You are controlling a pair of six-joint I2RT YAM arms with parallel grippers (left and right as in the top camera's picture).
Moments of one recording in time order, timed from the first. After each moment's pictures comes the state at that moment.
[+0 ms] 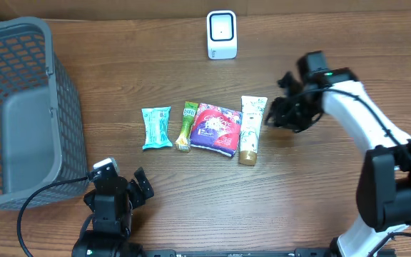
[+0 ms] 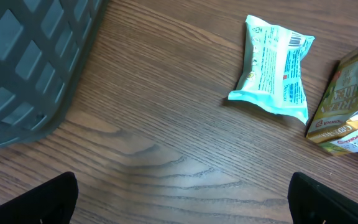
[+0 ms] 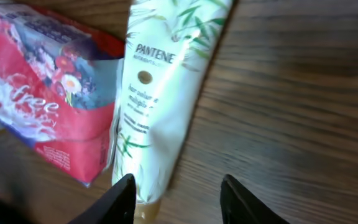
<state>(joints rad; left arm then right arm) -0.10 0.43 0.39 -0.76 -0.28 -0.45 0.23 1.86 1.36 -0.94 -0.40 0.17</state>
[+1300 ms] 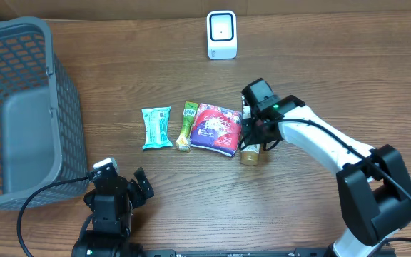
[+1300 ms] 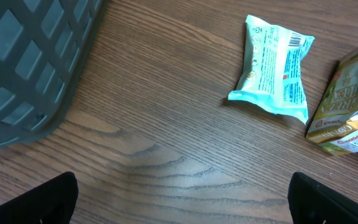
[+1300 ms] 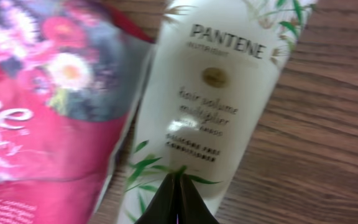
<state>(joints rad) -0.10 0.43 0.39 -0.76 -0.28 -0.45 0.49 1.83 1.20 -0.71 -0.06 0.35</state>
